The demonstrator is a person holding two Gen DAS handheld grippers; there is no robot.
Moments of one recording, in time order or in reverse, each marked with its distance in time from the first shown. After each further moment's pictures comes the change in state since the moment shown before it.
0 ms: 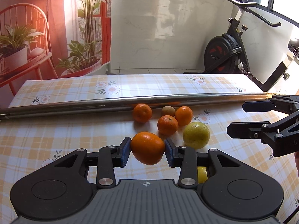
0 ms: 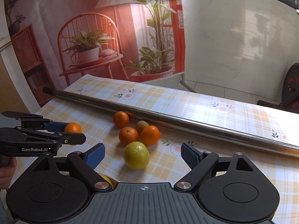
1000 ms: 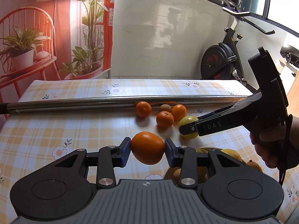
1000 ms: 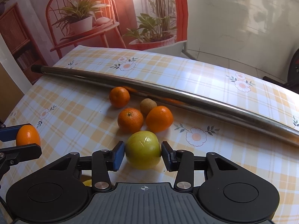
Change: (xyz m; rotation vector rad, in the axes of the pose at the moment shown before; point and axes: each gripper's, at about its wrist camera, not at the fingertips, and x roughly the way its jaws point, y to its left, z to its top) left arm -0.038 0.004 -0.027 -0.010 -0.061 -0.028; right arm 0.063 0.010 0.009 0.028 0.199 -0.010
